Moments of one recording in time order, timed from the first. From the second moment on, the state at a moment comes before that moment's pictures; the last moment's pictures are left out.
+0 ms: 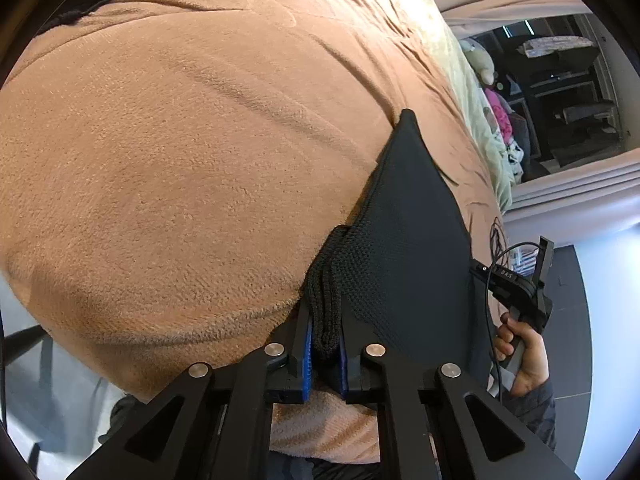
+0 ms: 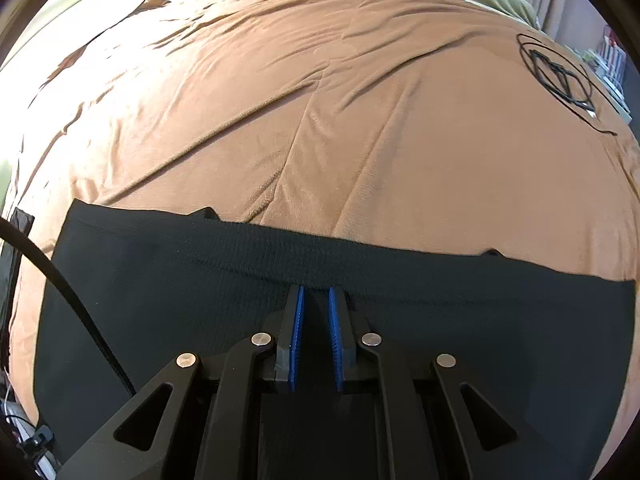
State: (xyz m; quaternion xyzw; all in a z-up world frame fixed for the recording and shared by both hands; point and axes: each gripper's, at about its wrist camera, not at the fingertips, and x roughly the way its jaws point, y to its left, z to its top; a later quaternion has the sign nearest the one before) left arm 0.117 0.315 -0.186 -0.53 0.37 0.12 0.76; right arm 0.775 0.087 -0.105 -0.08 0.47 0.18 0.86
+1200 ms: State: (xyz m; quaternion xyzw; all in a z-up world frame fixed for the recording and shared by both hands) left arm 0.153 0.282 -0.079 -0.50 0.31 0.03 0.81; right arm 0.577 -0.018 -0.117 0.02 0.47 0.23 0.85
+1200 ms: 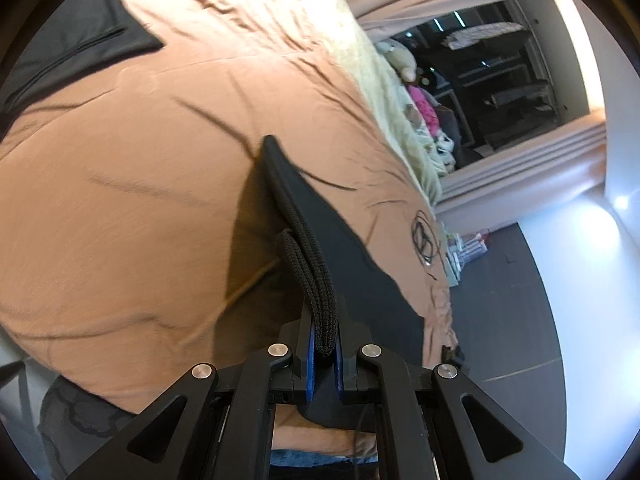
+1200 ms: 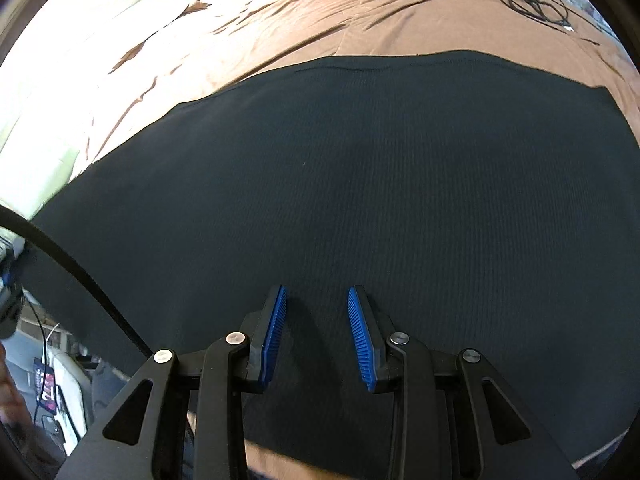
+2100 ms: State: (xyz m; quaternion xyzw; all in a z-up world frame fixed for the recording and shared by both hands) left arm 0.230 0.192 0.015 -0.40 0.32 -0.06 0.86; right arm 0.523 -0.106 -0.131 0.09 0.48 0.31 0.81
